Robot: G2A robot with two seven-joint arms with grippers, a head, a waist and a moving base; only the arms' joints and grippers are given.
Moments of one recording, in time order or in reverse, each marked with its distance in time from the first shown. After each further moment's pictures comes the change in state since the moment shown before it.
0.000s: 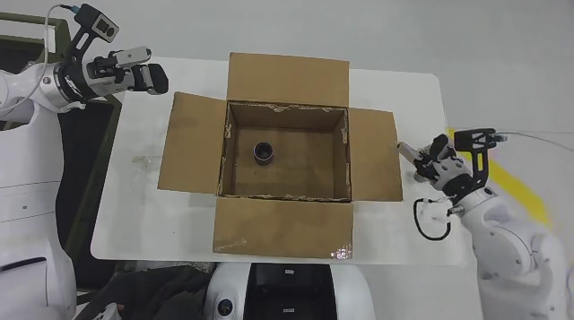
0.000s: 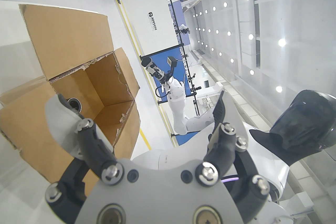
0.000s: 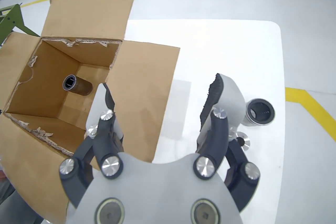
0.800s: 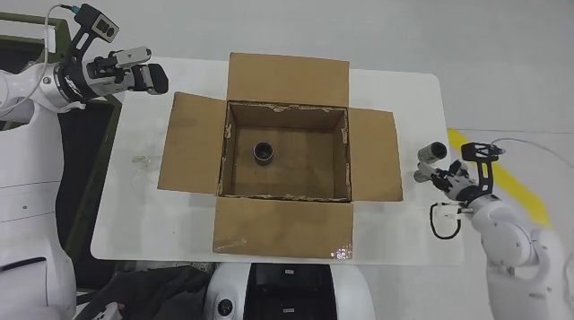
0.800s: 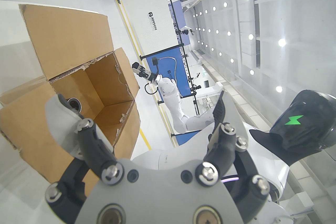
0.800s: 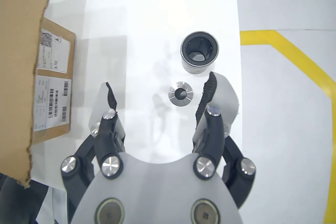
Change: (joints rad) left arm 0.000 0.000 0.000 0.000 0.000 0.000 0.000; right arm 0.064 0.022 0.050 0.282 -0.039 0.027 0.103
